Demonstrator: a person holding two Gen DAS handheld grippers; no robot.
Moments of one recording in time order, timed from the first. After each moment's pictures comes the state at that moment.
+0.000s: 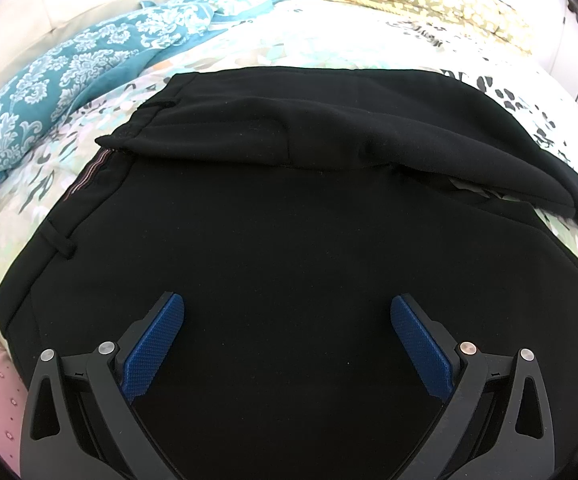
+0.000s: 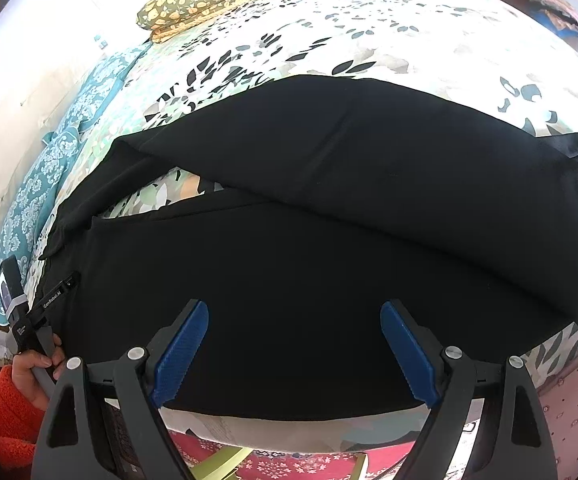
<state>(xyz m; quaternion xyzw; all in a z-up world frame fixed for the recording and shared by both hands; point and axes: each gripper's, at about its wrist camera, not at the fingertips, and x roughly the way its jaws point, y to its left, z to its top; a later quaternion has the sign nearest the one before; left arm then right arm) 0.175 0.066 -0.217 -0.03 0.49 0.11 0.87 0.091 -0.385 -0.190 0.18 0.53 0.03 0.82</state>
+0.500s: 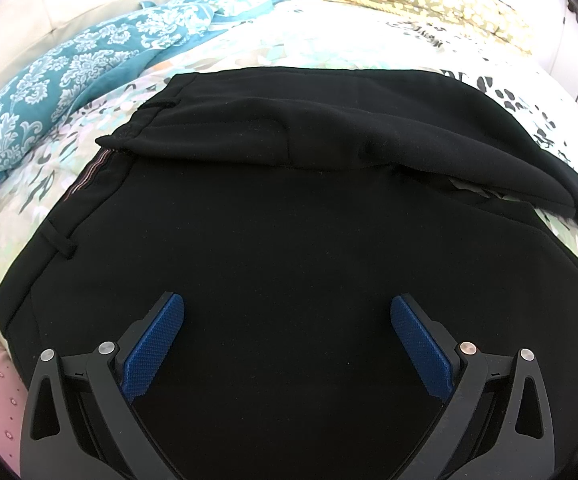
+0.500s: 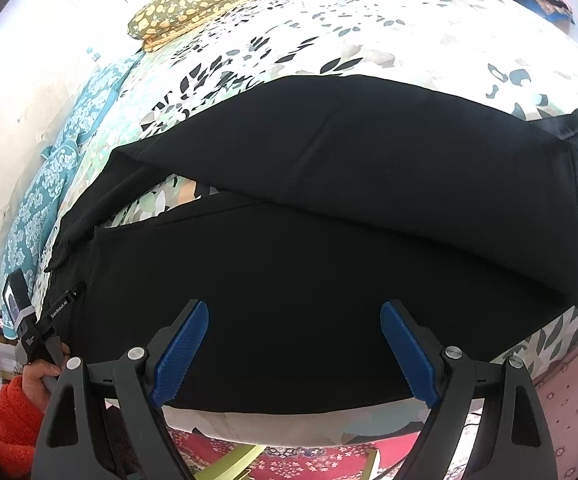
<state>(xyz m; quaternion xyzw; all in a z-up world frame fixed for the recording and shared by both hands) 0.174 0.066 -0.217 -0.03 0.49 0.11 0.87 0.085 -0.394 -0.191 0.21 0.53 0.02 0.82</state>
